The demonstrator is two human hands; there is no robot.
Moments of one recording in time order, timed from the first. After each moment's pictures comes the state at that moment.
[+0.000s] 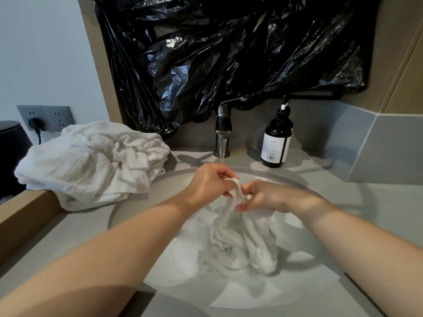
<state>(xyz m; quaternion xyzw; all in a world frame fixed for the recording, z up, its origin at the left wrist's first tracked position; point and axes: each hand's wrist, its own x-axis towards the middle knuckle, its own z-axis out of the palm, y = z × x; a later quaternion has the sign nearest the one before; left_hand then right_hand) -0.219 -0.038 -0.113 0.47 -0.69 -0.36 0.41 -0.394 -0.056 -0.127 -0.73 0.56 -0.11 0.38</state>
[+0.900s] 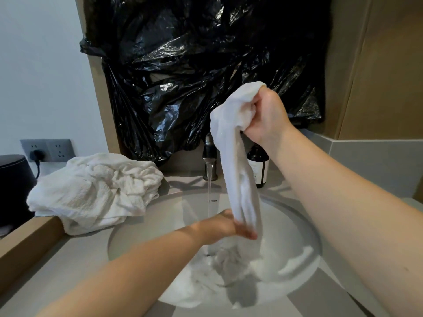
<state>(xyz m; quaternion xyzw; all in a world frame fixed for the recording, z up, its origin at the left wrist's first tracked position) -0.260 -0.013 -0.121 0.45 -0.69 -0.54 0.16 -0.372 -0.034 0.067 -0.46 0.15 -0.66 0.58</state>
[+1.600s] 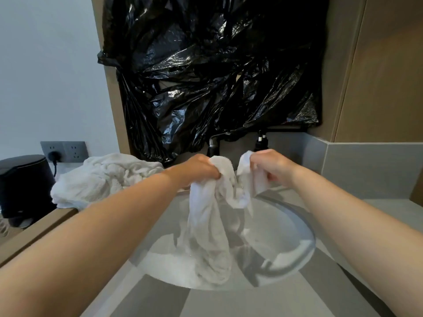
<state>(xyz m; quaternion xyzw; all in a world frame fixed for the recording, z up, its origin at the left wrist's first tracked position) -0.212 -0.032 -0.013 0.57 -0.68 -0.36 0.28 -0.417 -0.029 -0.012 -0.60 0.59 -0.39 0.37</state>
